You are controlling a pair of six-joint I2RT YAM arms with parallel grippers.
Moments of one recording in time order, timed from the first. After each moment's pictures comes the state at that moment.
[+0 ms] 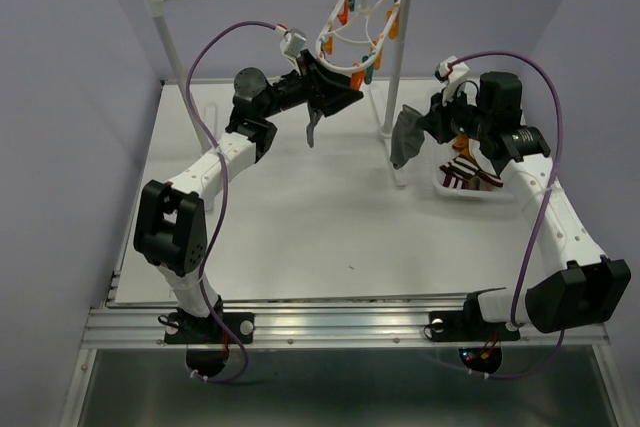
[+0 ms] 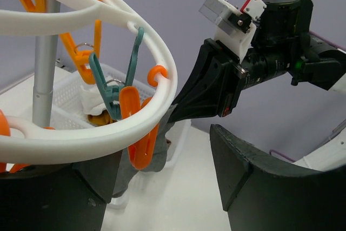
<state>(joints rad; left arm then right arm) -0.43 1.71 1.37 0.74 0.84 -0.72 0.15 1.31 1.34 -0.48 -0.46 -0.22</state>
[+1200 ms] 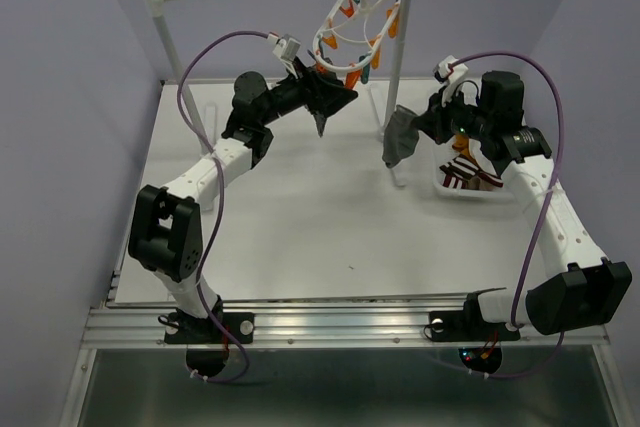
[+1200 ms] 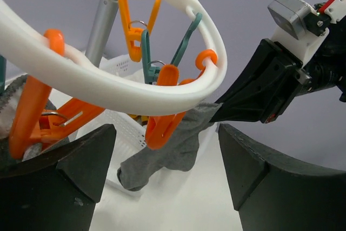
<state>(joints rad) -0.42 1.69 1.31 0.67 0.69 -0.69 0.15 1.30 1.34 -0.46 -0.56 -0.23</state>
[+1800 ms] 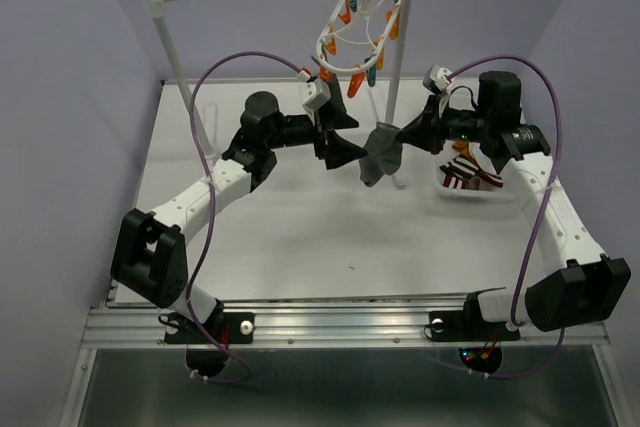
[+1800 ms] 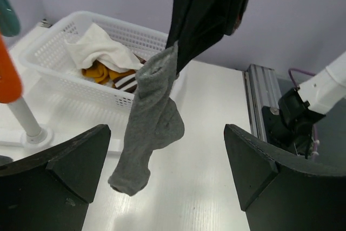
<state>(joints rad) -0.51 1.51 1.15 0.47 0.90 -0.26 0.15 1.31 1.35 -0.51 -0.94 -0.35</state>
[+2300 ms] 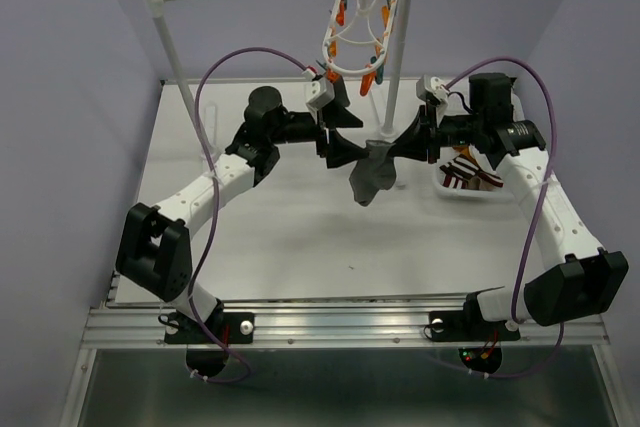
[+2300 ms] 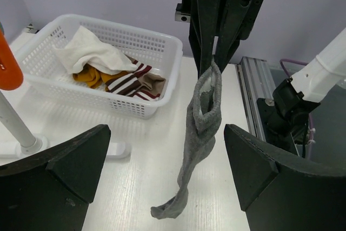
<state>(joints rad) -0.53 1.54 1.19 0.43 0.97 -0.21 0.19 1.35 1.40 -0.66 -1.21 -0.51</state>
